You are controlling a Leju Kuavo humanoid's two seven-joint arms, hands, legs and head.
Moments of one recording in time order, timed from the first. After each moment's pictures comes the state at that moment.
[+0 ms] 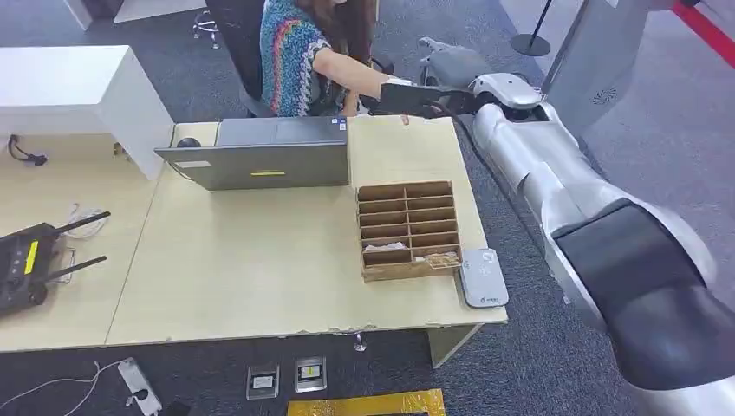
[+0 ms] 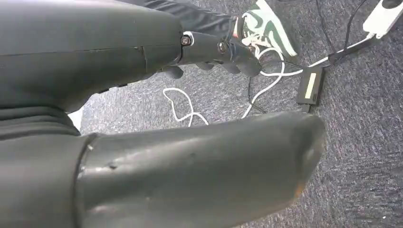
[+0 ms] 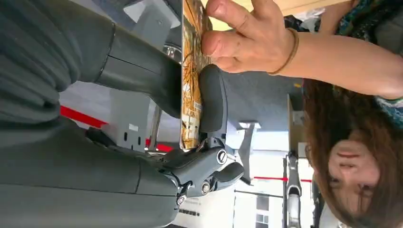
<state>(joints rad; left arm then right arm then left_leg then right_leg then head) -0.23 0.11 0.16 -0.19 -0.59 0.23 -0.10 -1.34 -0.10 0.66 -0.34 1.00 -0.09 -0.23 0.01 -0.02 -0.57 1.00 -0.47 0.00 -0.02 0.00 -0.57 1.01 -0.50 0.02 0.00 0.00</state>
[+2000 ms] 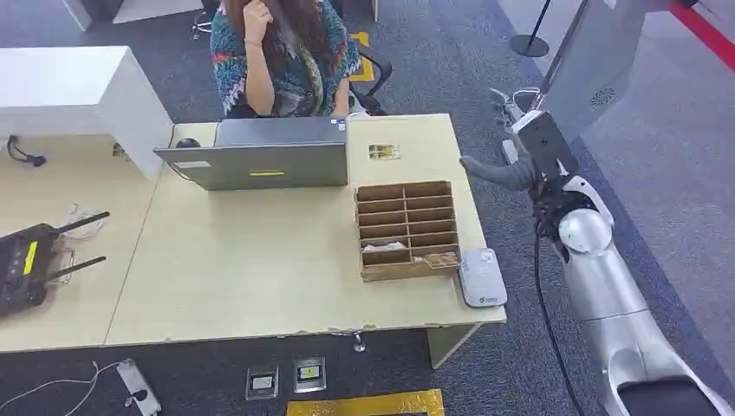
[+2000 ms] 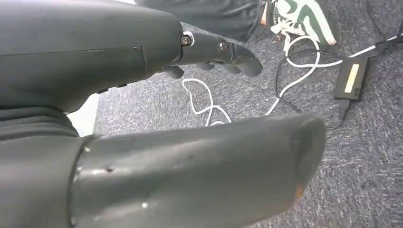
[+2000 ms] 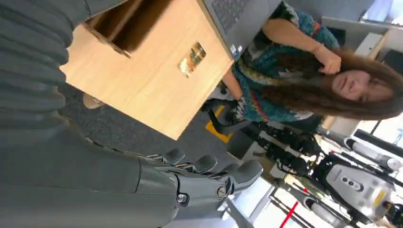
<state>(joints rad) -0.13 0.12 0.16 -0.18 -0.52 0.27 -0.14 -0.52 -0.38 0.20 -1.44 0.18 0.03 -0.09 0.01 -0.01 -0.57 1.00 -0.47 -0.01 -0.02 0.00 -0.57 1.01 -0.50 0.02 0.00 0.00</state>
